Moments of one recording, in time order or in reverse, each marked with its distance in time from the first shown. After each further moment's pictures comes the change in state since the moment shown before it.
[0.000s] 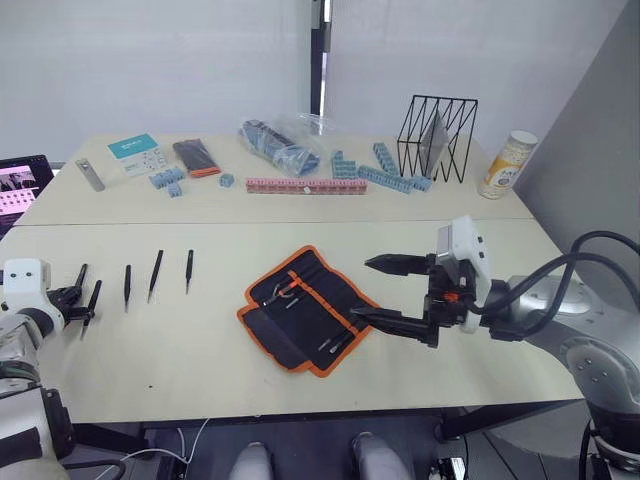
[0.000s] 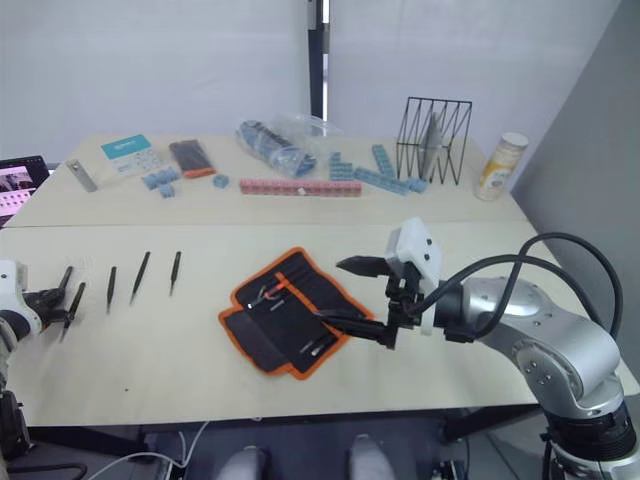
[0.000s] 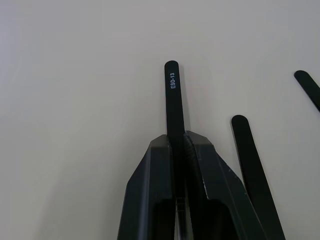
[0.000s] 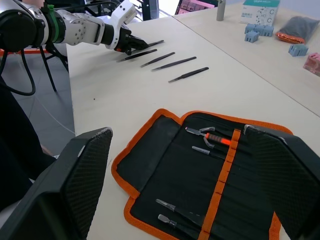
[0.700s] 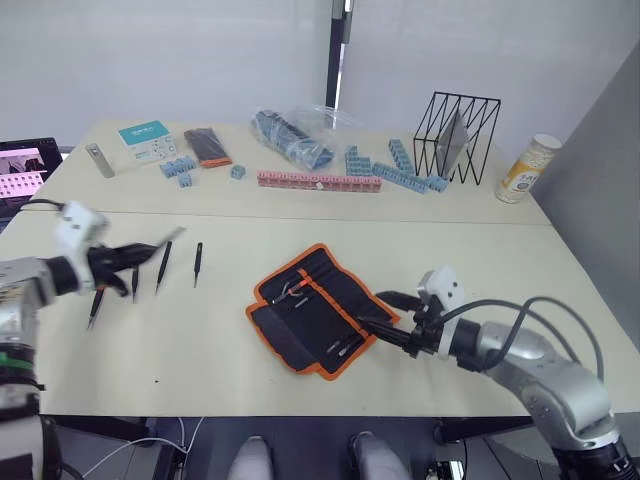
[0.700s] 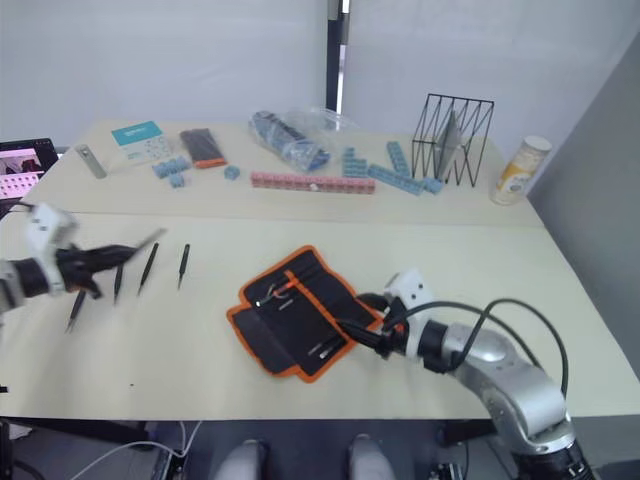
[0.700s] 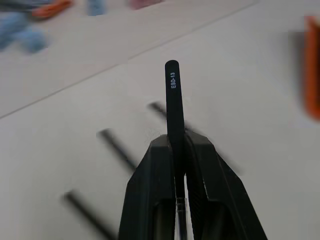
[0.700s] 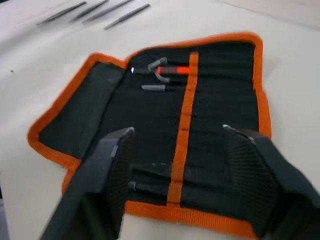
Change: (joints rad) left arm 0.196 -0.005 -0.199 -1.059 -0.273 0.512 -0.558; right arm 0.276 0.191 0.134 0.146 -0.334 -0.206 -0.130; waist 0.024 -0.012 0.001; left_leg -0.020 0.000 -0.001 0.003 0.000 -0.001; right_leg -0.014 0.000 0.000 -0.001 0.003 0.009
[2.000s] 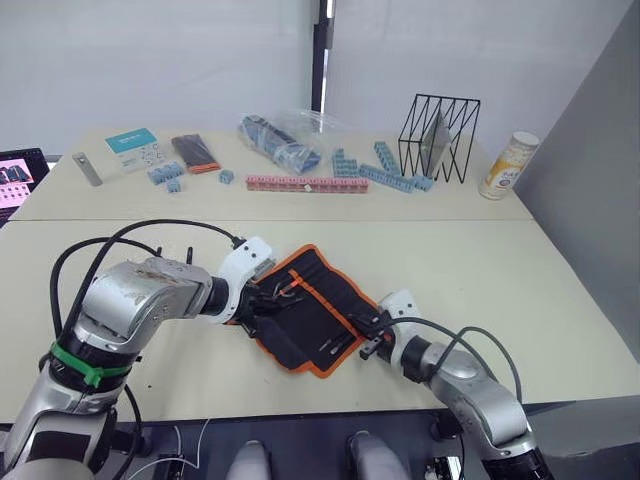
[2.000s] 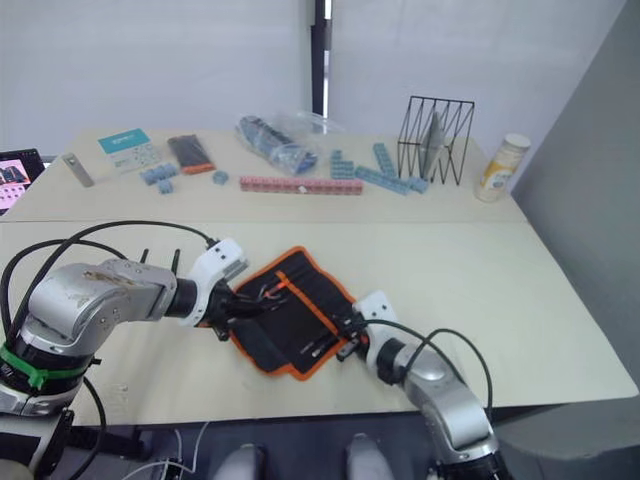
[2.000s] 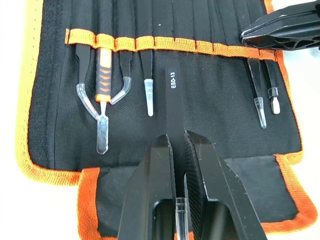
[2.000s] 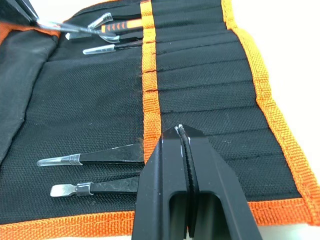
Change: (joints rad) left arm -0.240 -0.156 -0.401 -0.608 -0.177 0.976 0.484; right arm 0.015 0.268 0.131 0.138 -0.283 0.006 -0.195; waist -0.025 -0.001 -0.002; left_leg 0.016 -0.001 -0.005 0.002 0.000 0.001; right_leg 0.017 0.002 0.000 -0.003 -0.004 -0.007
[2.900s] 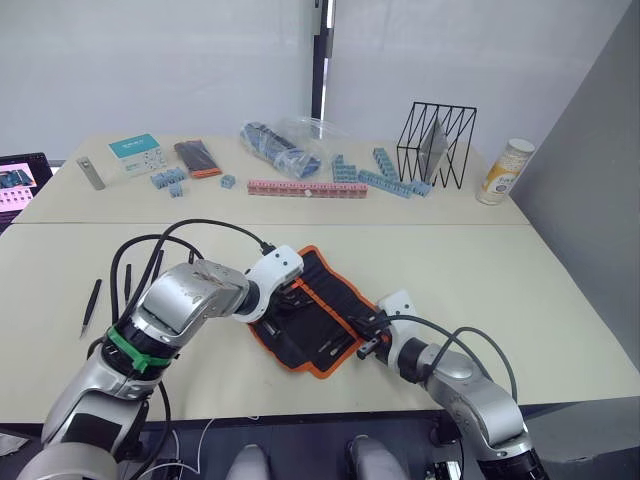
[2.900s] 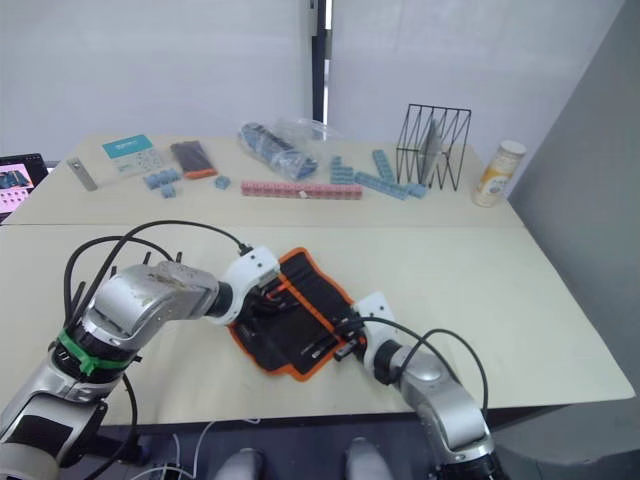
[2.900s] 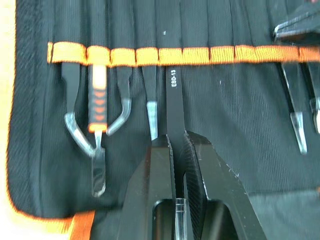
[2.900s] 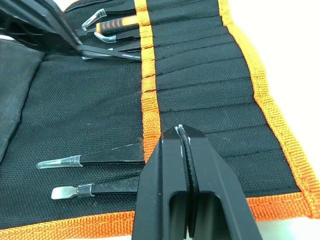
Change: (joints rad) left arm -0.042 -0.121 -0.189 0.117 0.143 -0.116 0.085; right arm 0.002 0.025 0.001 0.003 -0.010 0.016 -0.025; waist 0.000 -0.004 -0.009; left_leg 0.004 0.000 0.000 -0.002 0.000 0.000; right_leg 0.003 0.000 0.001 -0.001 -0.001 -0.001
